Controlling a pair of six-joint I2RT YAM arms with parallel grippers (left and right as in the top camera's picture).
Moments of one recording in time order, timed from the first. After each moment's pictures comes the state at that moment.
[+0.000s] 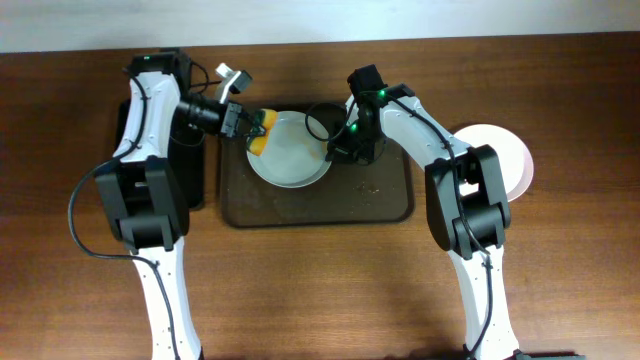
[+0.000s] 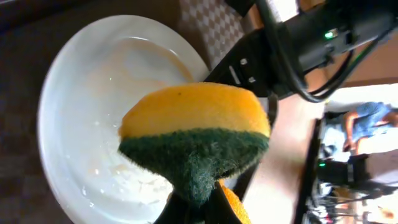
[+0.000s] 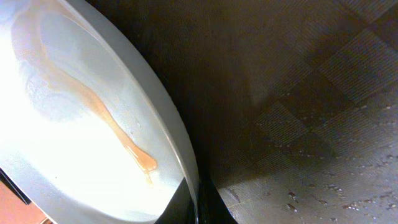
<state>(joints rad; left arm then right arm) 0.05 2.51 2.29 -1.48 0.96 0.62 0.32 2.42 1.92 -0.87 -0.54 0.55</state>
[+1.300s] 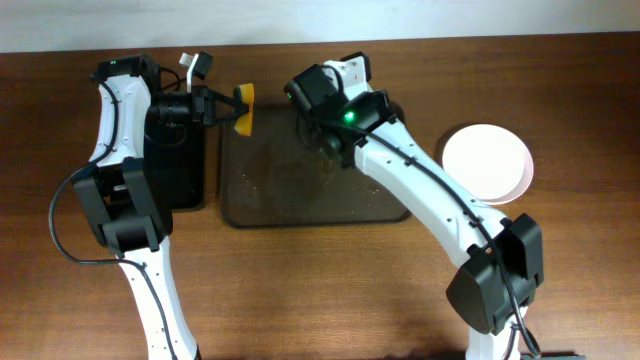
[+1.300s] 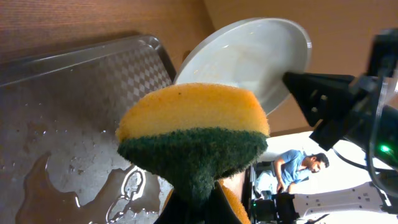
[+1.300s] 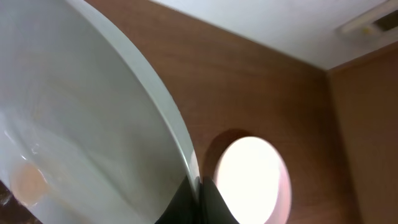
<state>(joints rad) 0.15 2.51 2.29 -1.52 1.30 0.64 0.64 1.99 1.88 -1.04 0.87 0.31</state>
